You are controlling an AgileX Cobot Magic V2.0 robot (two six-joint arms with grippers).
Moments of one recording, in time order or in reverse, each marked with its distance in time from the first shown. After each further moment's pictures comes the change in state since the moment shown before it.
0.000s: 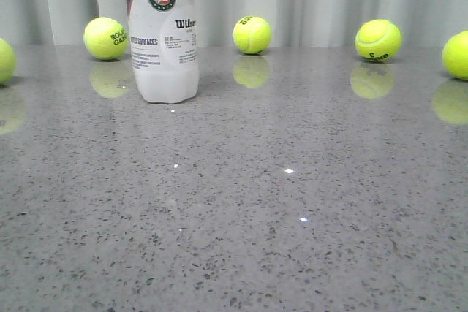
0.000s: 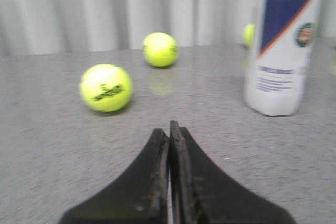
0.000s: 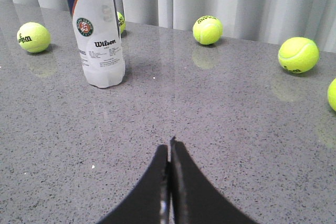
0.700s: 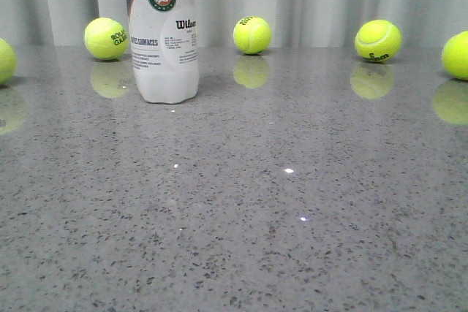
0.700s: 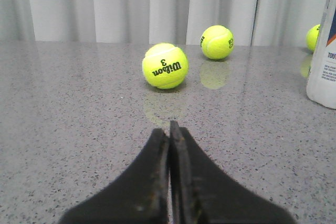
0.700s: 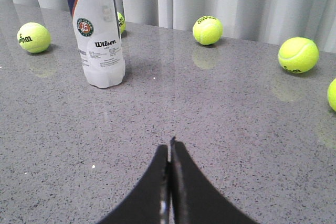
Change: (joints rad) left arm 0.139 -0.242 0.136 0.116 0.068 -0.142; right arm 0.000 0.000 0.002 0.000 0.000 0.000
